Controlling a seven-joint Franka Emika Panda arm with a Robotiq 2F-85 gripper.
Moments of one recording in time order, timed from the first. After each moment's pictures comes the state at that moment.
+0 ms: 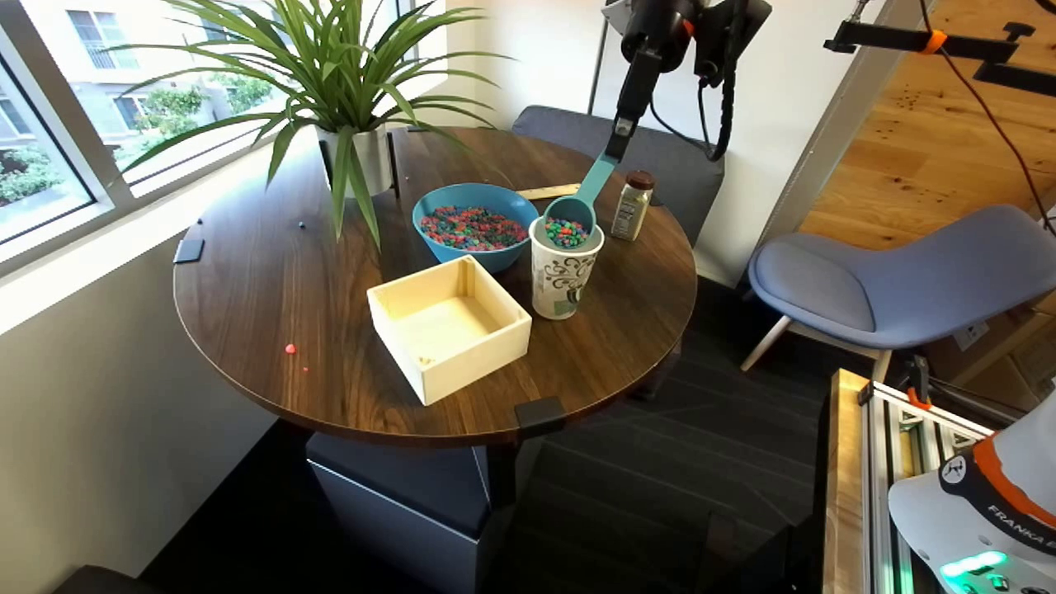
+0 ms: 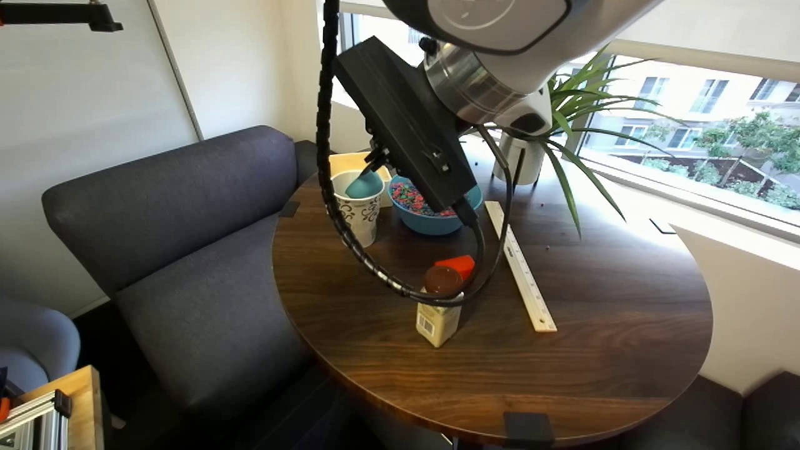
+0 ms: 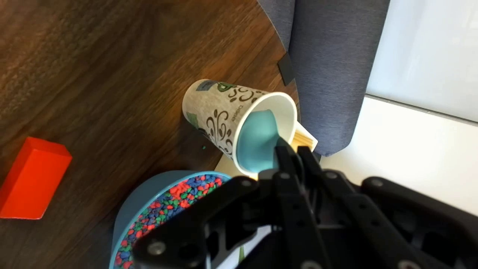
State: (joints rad) arm -0.15 0.16 -0.10 -1.68 0.69 1.53 -0.63
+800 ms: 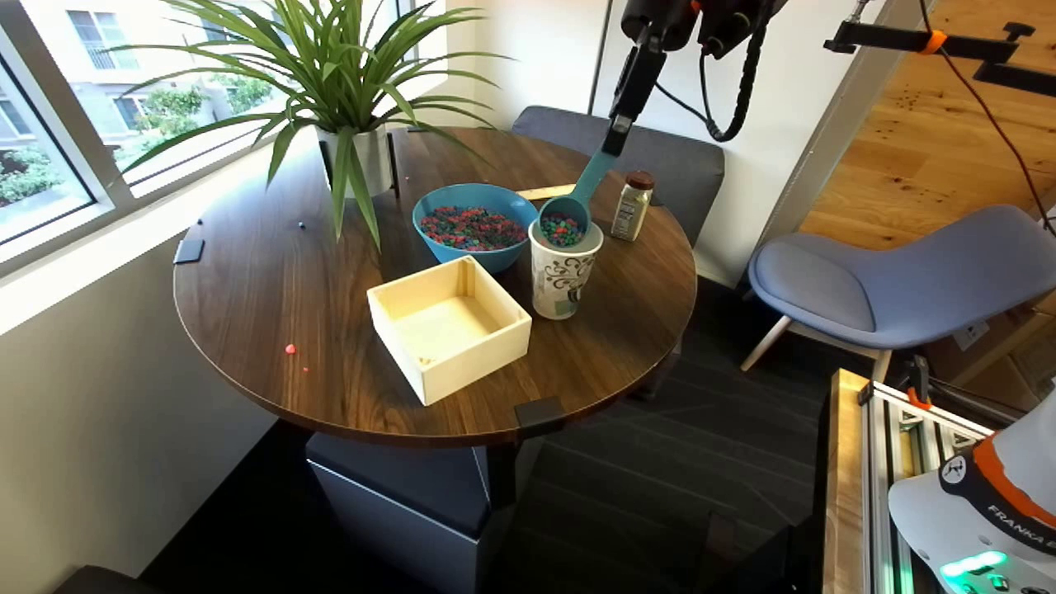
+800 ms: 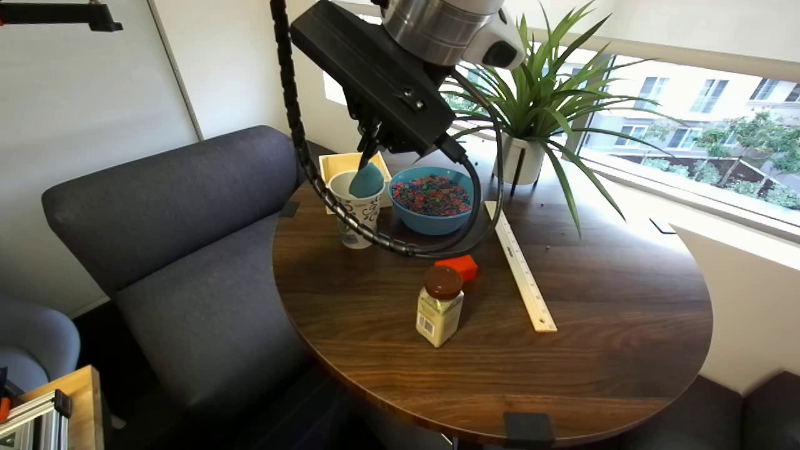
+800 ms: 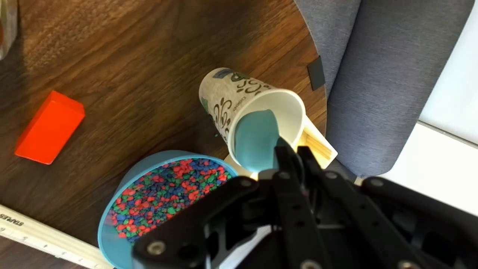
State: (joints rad) arm -0.09 0.05 -0.05 -1.74 0.52 1.67 -0.64
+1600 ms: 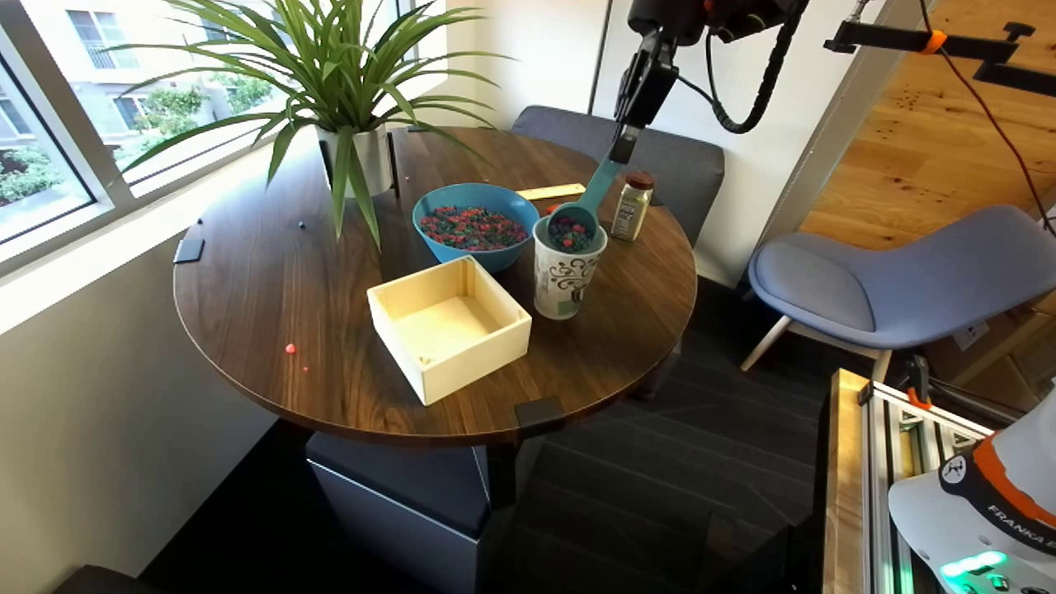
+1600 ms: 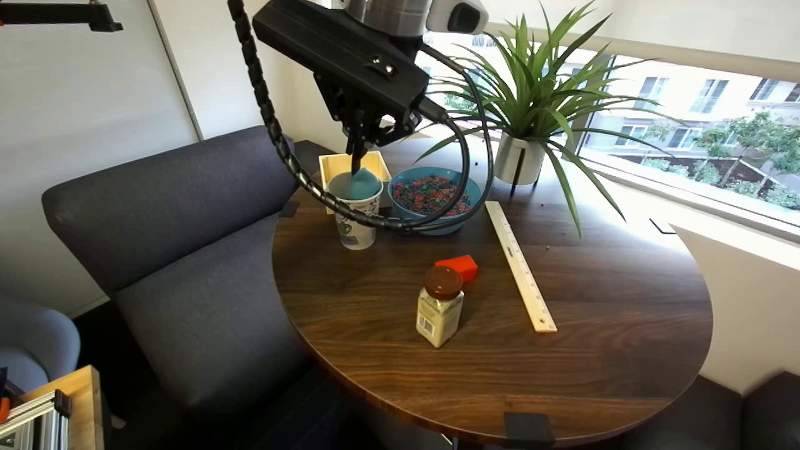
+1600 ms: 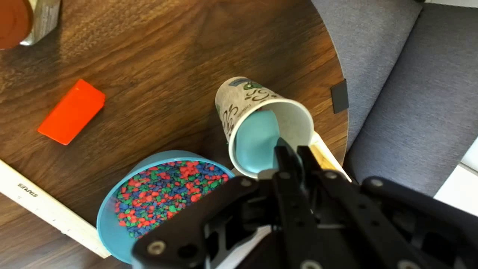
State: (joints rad) arm -0.03 -0.03 -0.02 -1.82 0.37 1.76 -0.63
